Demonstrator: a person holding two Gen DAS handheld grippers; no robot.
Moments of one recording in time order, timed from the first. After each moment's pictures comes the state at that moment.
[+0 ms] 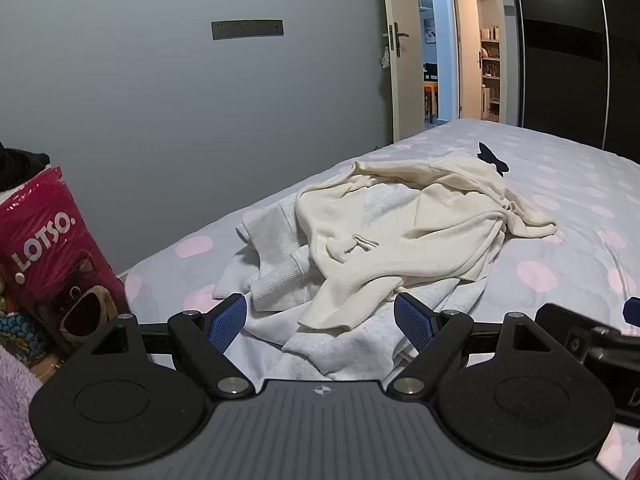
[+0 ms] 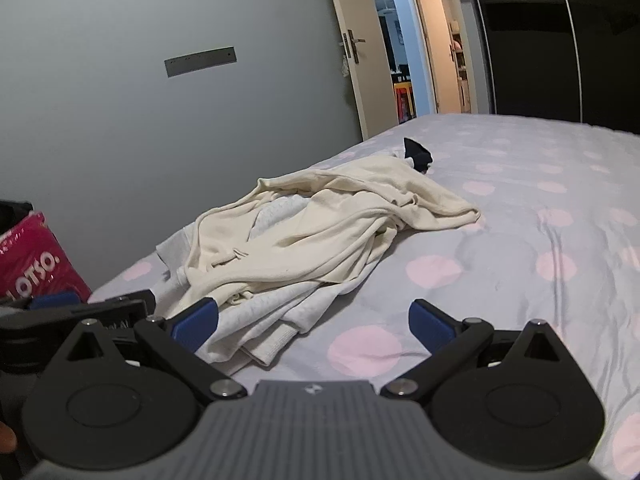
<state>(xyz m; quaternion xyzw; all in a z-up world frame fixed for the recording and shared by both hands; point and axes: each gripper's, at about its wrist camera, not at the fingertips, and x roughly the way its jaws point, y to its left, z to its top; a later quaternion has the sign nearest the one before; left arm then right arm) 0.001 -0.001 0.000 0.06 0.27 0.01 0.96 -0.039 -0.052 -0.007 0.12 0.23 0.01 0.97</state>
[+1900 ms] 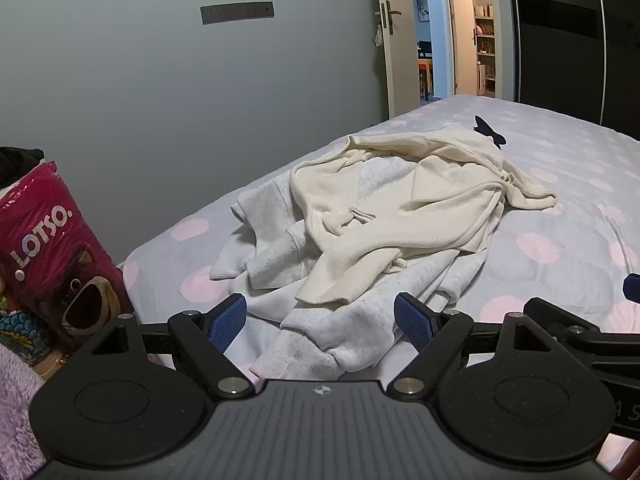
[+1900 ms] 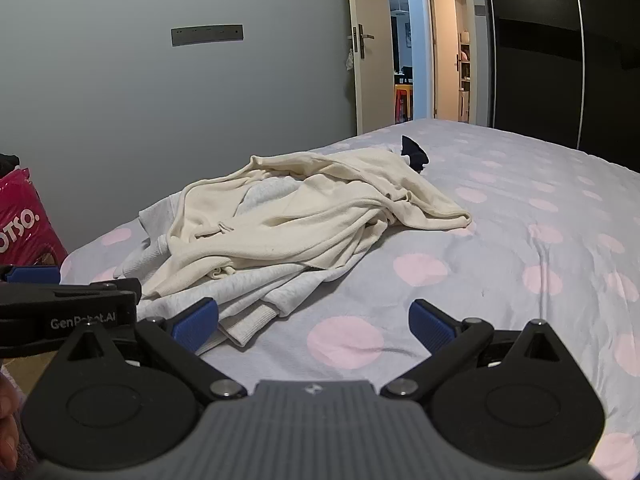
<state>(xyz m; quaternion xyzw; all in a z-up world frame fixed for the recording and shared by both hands) 0.002 -0.006 -0.012 0.07 0.30 0.01 0.95 -0.034 -0.041 -0.016 0.04 0.25 -0.01 0.97</state>
